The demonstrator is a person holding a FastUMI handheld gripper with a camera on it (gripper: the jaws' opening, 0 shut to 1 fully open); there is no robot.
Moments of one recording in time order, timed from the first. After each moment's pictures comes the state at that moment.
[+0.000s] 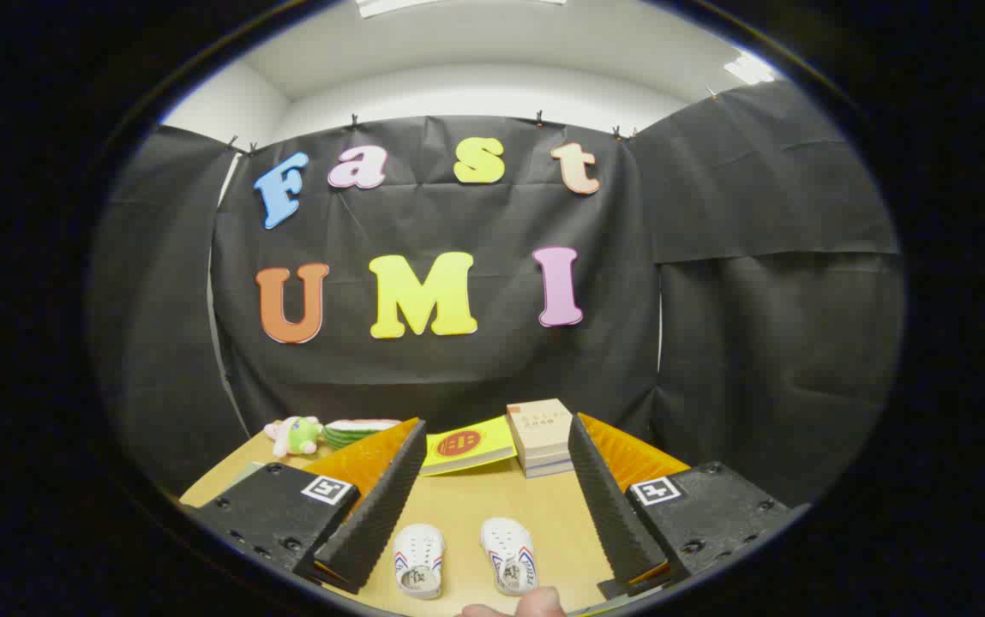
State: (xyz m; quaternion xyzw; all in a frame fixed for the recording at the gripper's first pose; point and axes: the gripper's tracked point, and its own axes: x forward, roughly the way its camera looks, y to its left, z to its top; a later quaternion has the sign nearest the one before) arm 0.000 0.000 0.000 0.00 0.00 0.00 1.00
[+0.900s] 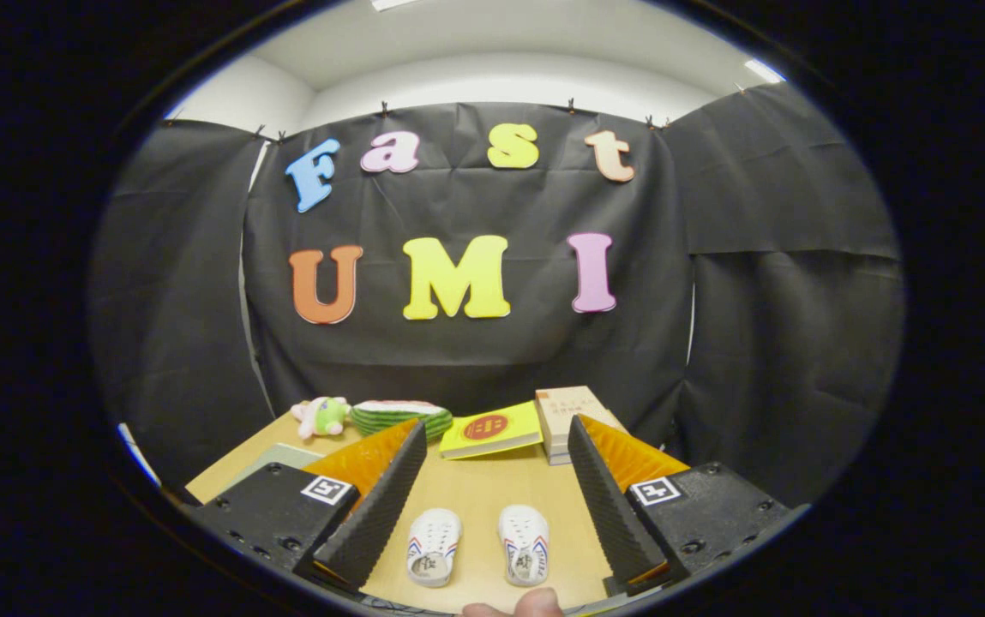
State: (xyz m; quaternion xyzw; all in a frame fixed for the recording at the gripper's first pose) arm -0.006 0.025 -0.020 -0.01 0.04 0.06 1.00
